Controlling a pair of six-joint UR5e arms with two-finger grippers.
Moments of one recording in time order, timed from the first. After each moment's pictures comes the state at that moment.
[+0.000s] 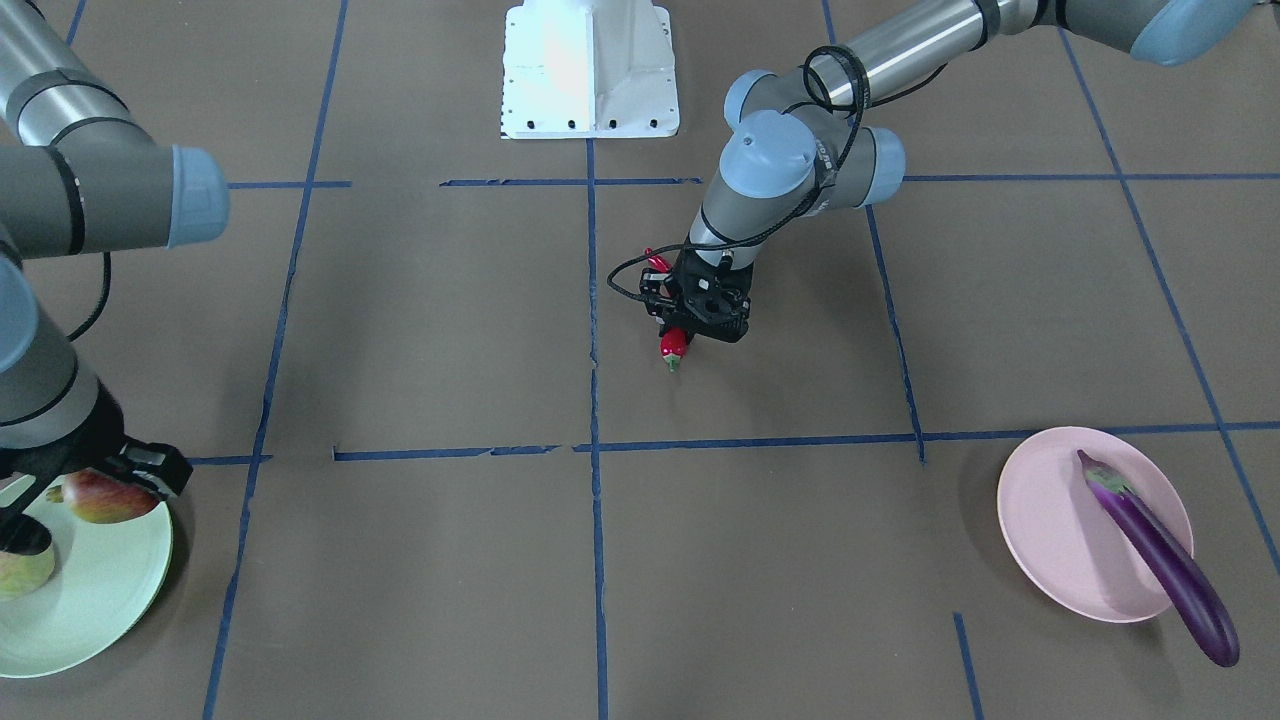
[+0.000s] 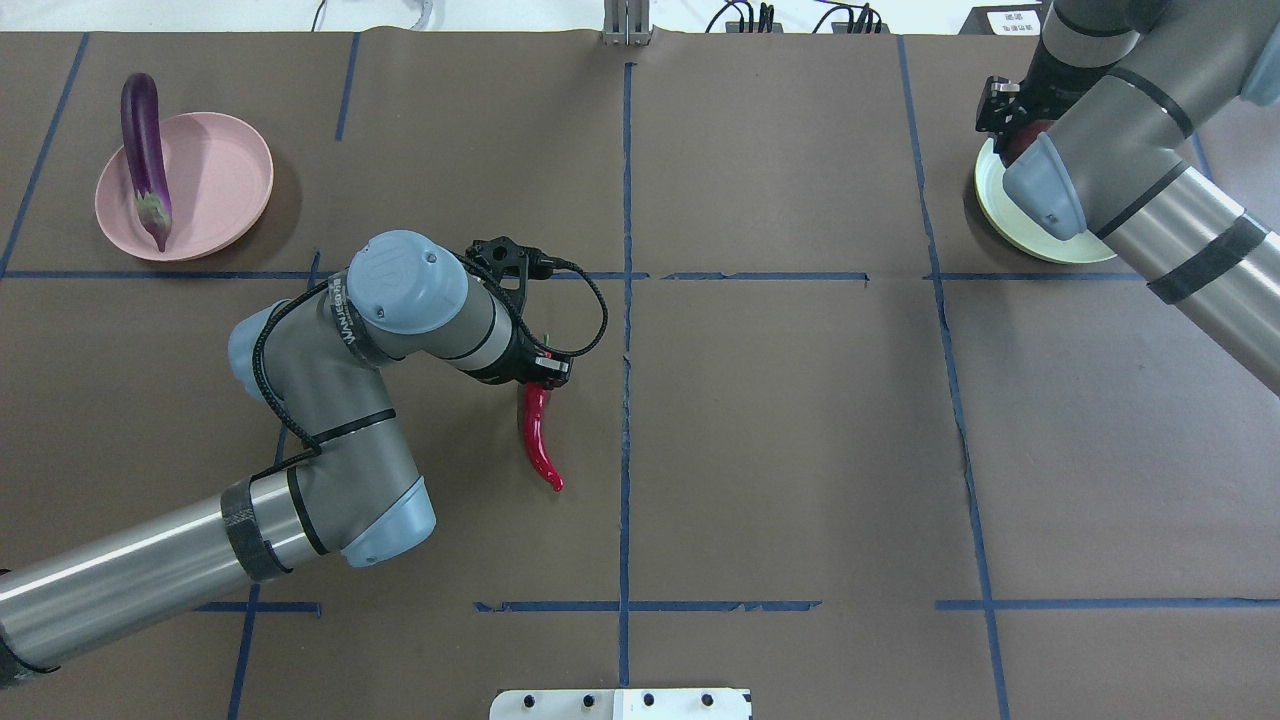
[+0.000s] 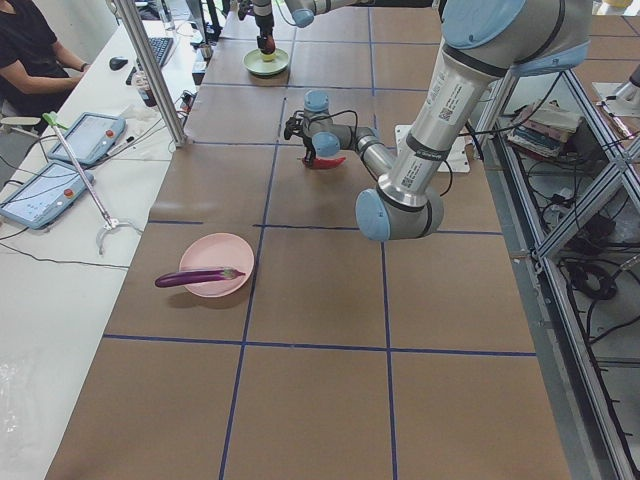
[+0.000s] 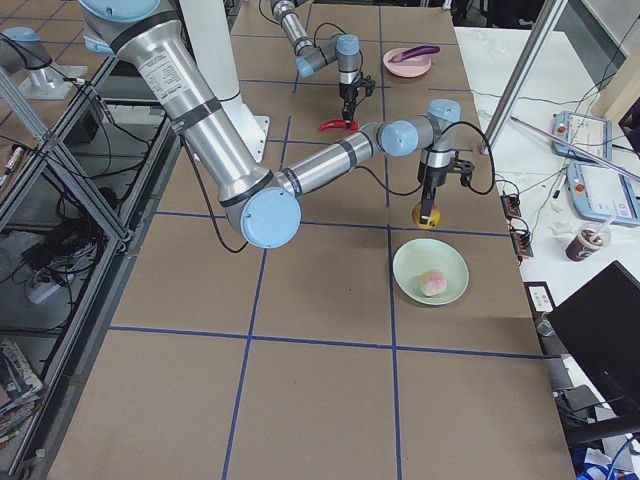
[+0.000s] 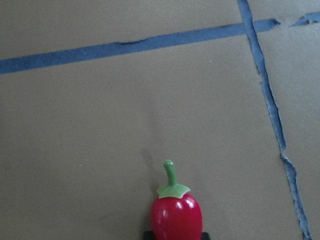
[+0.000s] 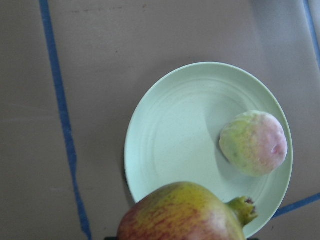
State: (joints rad) left arm -0.54 -2.20 -1.51 -1.98 -1.92 -1.02; right arm 1.09 -0.98 1.39 -1.69 1.98 0.79
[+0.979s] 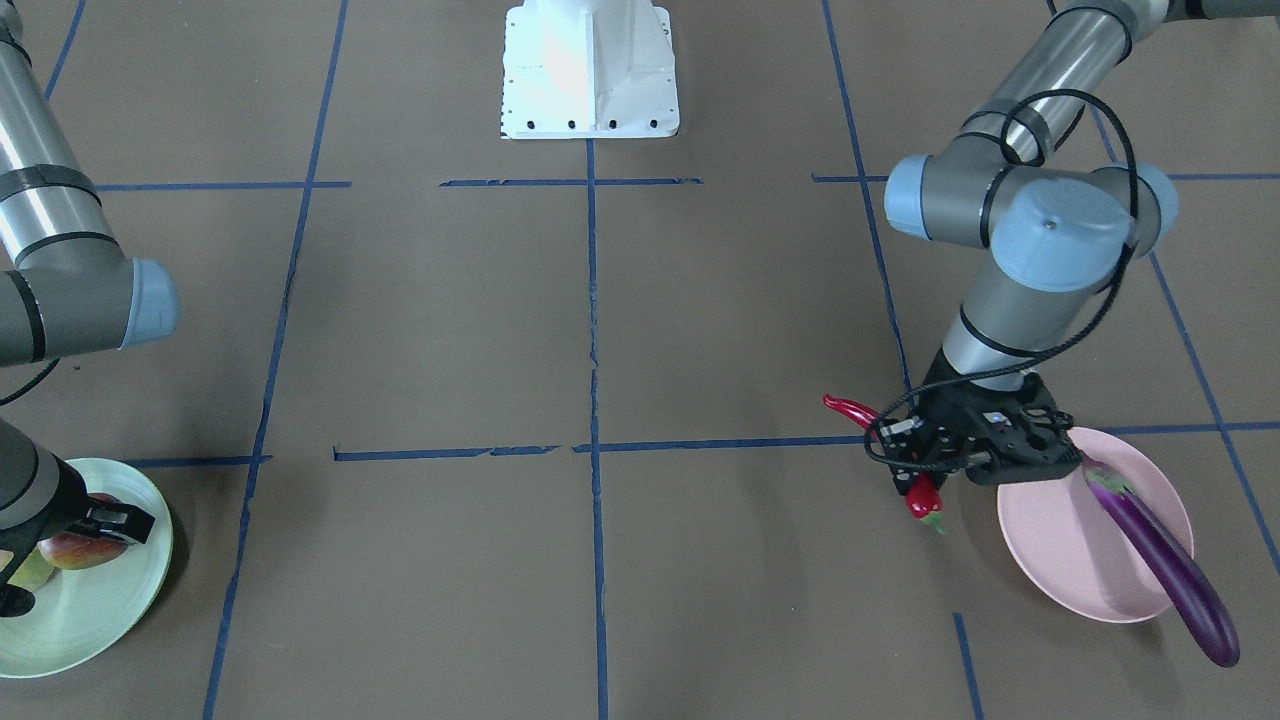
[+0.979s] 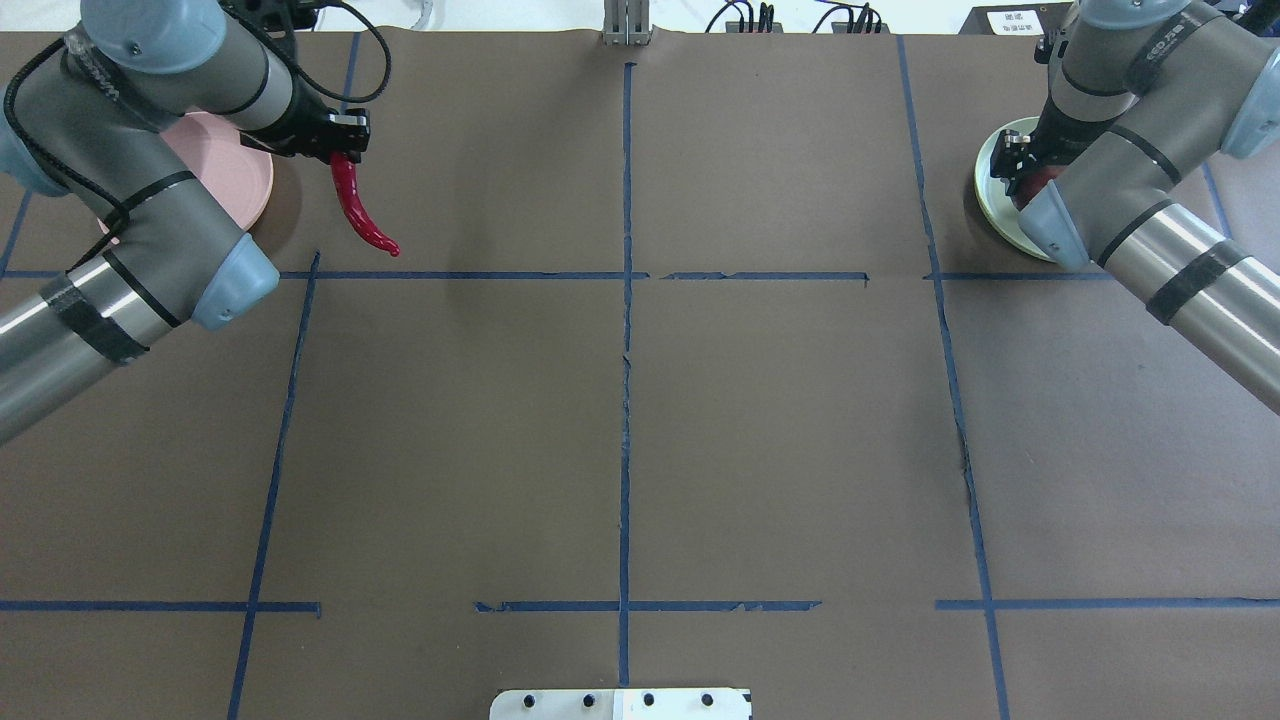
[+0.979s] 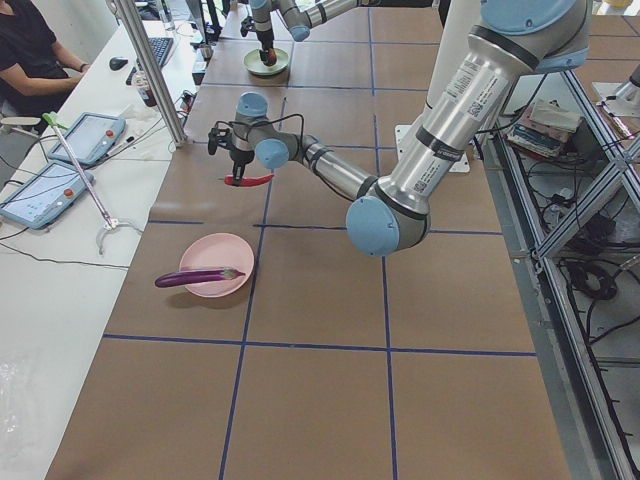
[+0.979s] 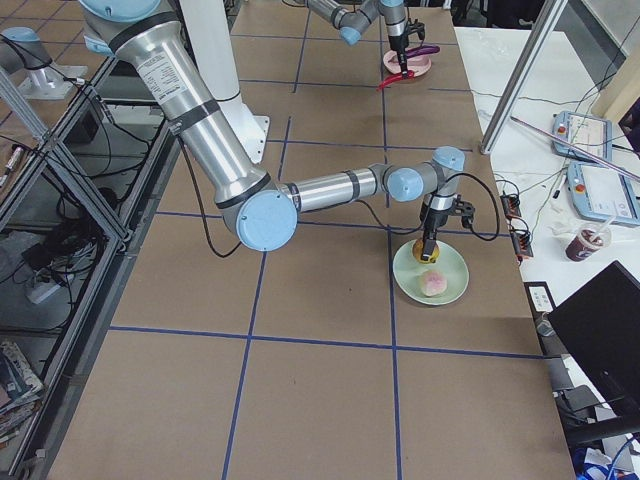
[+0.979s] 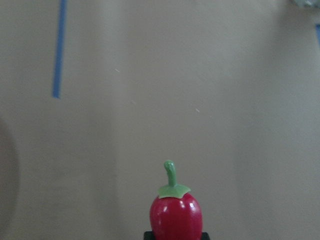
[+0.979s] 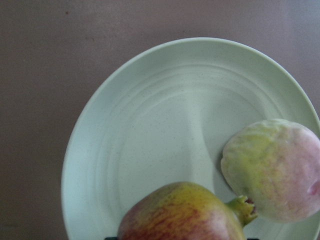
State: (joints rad) left arm -0.97 -2.15 -1.38 -1.96 -1.93 -0.99; right arm 1.06 -1.01 1.19 -1.49 2.01 0.74
